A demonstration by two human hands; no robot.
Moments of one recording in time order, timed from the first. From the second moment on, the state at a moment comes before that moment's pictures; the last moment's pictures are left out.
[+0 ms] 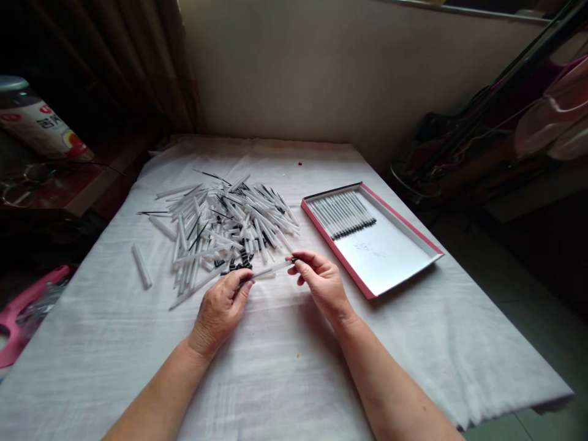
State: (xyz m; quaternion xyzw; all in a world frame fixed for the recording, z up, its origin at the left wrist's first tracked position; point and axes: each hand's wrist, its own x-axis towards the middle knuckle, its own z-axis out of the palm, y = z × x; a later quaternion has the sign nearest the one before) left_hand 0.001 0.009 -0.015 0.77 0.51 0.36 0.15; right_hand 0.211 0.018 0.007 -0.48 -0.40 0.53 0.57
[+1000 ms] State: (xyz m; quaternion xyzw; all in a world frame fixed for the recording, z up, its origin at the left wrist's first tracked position) left_hand -0.001 0.011 -0.013 0.79 0.44 0.38 0.16; right_hand 0.236 0.015 0.003 -0.52 -0.69 0.29 0.41
